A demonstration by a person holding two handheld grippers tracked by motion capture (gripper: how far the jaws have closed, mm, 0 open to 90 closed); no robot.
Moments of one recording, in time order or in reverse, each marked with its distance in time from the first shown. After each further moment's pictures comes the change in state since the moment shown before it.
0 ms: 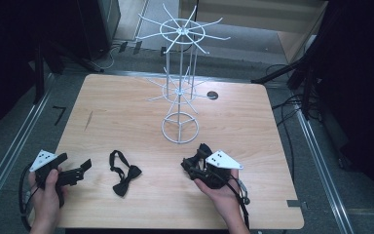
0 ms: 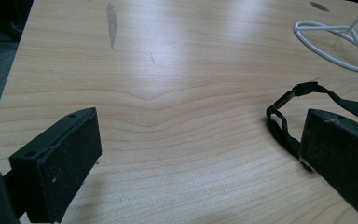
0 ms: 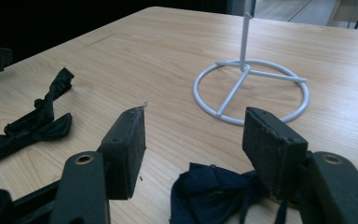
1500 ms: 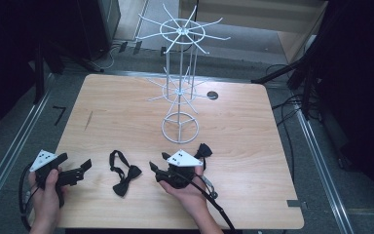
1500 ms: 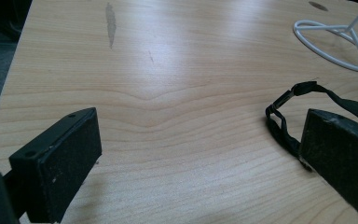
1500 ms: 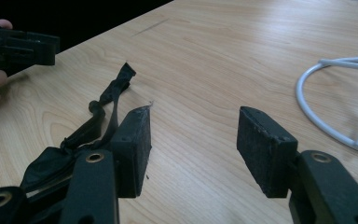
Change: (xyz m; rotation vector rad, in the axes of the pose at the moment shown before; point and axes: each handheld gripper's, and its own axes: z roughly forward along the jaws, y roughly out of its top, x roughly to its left) left arm 0.000 0.000 0.000 0.000 -0.002 0.001; right arm 0.068 0.004 0.064 0.062 0.117 -0.013
